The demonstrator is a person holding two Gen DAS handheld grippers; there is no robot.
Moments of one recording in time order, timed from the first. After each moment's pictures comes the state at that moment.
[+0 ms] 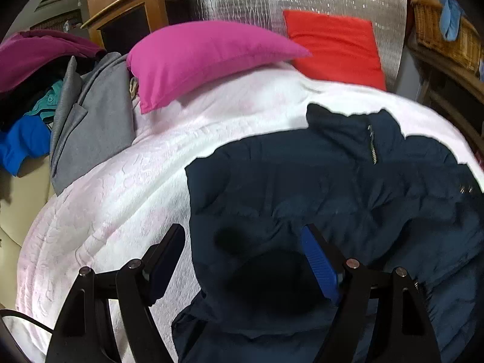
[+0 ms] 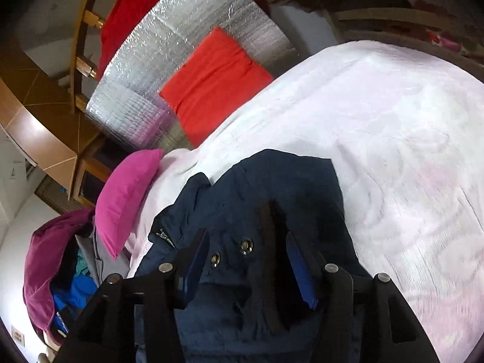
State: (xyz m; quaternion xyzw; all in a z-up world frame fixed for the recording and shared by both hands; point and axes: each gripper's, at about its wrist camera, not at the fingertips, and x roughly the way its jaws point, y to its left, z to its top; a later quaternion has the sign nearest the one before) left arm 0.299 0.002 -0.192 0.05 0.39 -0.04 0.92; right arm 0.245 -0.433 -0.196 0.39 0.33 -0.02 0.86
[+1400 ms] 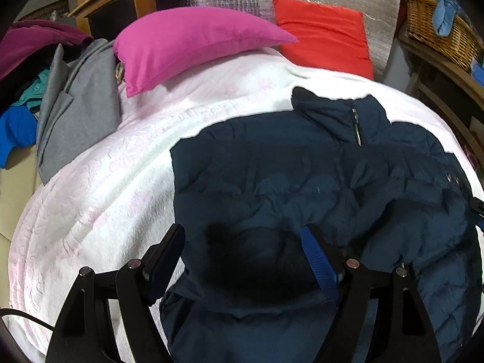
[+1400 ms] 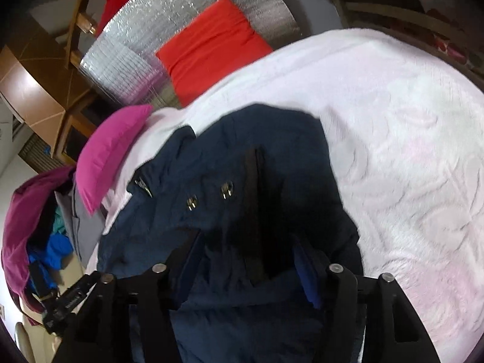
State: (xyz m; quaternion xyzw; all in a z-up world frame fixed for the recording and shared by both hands) left arm 0.290 0.002 -0.202 0.05 0.44 -0.07 0.89; right arm 0.217 -0.409 -0.215 0.32 0.40 -0.02 0.85
